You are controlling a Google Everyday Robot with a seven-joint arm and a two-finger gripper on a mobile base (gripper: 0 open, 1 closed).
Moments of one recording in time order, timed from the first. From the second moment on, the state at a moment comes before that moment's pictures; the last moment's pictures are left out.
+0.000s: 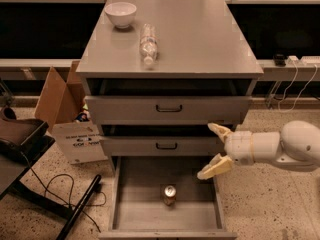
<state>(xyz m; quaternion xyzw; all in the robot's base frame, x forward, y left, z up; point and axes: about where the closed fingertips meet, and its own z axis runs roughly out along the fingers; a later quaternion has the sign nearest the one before) 0.505 -0.140 0.664 -0.52 0.68 0.28 0.43</state>
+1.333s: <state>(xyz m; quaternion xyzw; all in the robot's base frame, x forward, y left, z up) 0.543 -0.157 0.507 -0.49 0.68 0.32 0.44</state>
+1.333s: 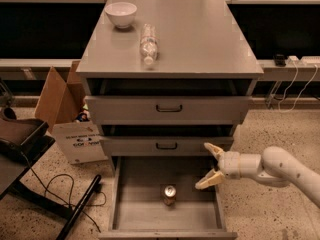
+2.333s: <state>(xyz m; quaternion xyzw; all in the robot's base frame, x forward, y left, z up) 0.587 -0.189 0.361 -0.47 0.68 0.32 0.46</state>
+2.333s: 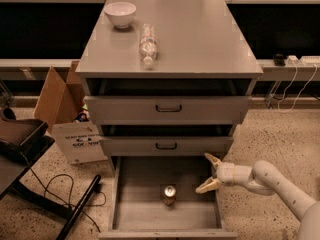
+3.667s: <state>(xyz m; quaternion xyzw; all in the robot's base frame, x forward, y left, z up) 0.573 -0.121 0.227 -0.48 0.63 0.41 0.45</state>
